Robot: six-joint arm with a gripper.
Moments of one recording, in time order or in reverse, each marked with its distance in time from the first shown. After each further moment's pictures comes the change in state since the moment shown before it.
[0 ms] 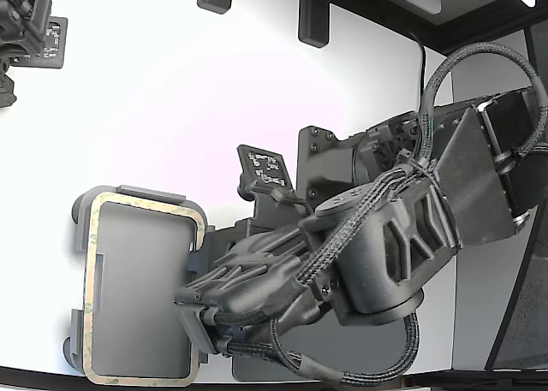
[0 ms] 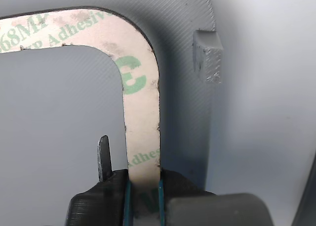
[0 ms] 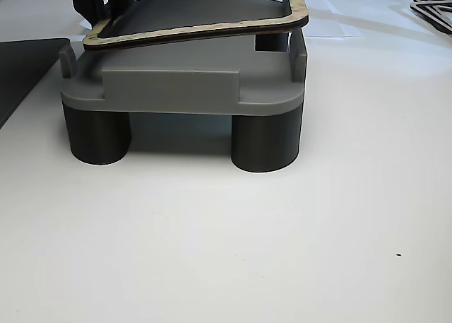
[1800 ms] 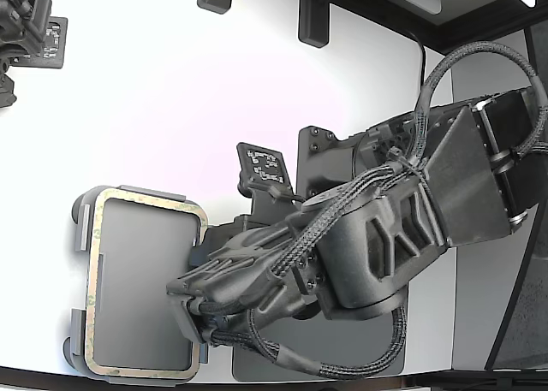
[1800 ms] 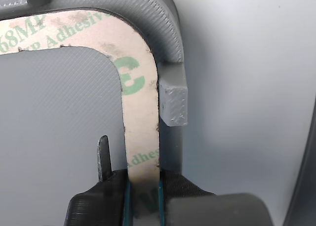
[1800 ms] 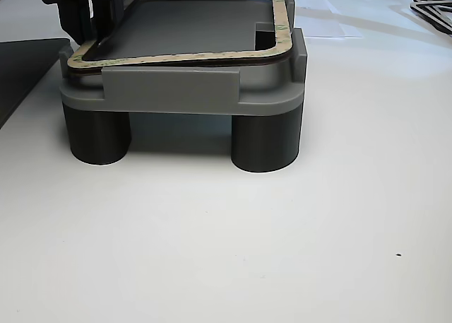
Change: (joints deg) arm -0.9 -0.6 2.5 0.0 -1.2 -0.1
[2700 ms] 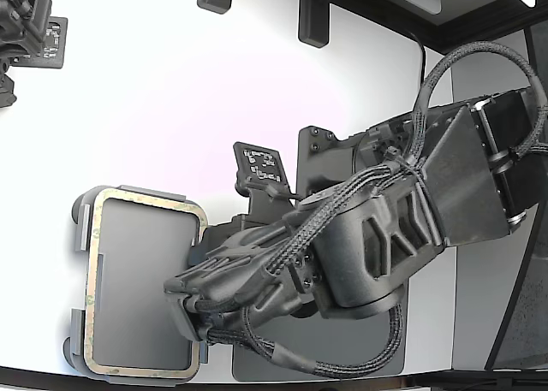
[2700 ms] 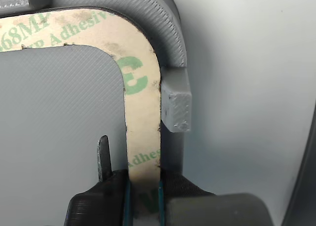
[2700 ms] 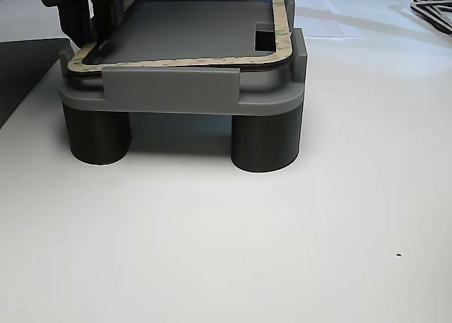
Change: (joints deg) arm -0.4 -0.5 0.0 0.0 -0.1 -1.5
